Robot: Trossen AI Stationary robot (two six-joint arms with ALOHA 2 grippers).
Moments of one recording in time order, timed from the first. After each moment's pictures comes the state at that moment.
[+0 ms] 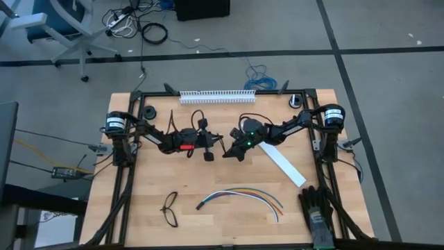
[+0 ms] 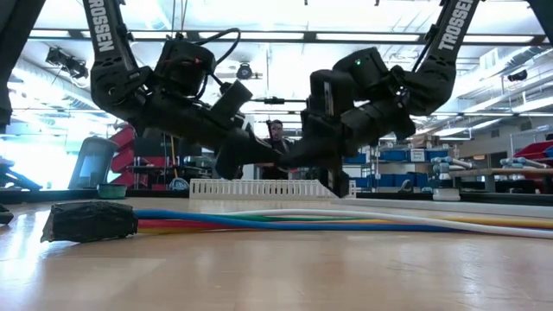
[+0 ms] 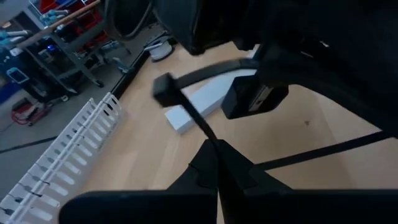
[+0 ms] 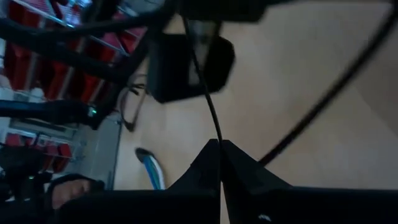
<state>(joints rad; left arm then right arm) 0.13 1.84 0.58 1.01 -0.21 0.39 -0.18 1.88 0.74 0.73 -0.54 0.78</state>
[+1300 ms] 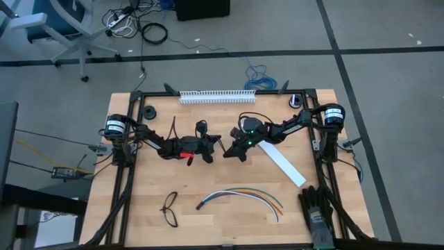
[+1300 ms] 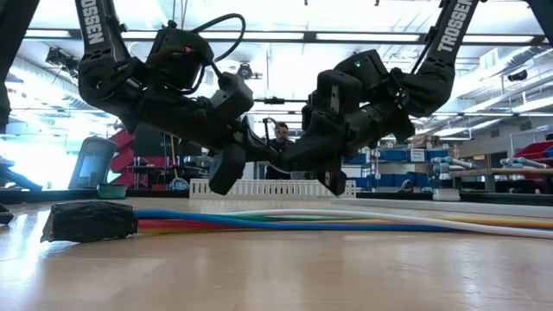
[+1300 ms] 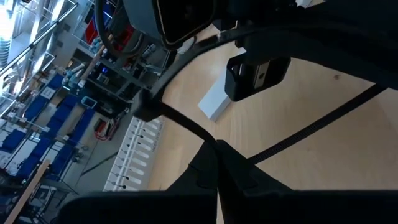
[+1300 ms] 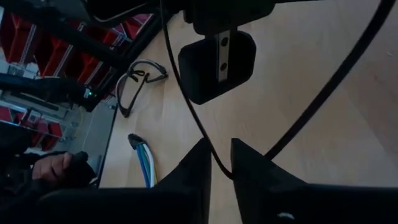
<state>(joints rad) 0.02 1.84 0.58 1.00 -0.48 0.70 -0.20 1.88 0.74 0.74 -0.58 0.65</state>
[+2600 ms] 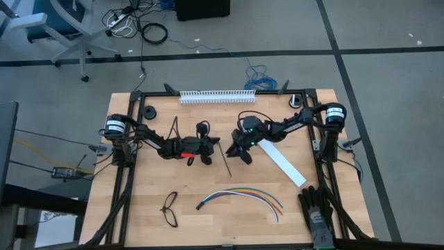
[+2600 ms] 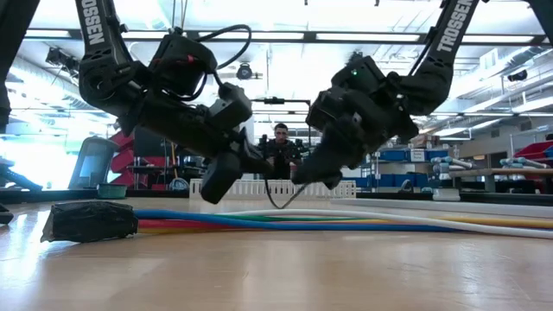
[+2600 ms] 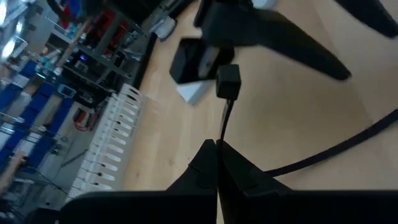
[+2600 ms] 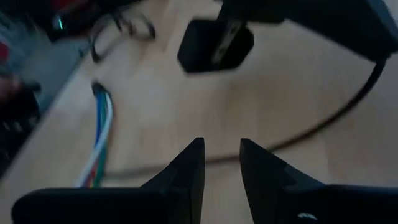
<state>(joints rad) 0.03 1.84 0.58 0.90 -0.45 0.62 -0.23 1.86 0.74 0.59 -0.58 0.15</state>
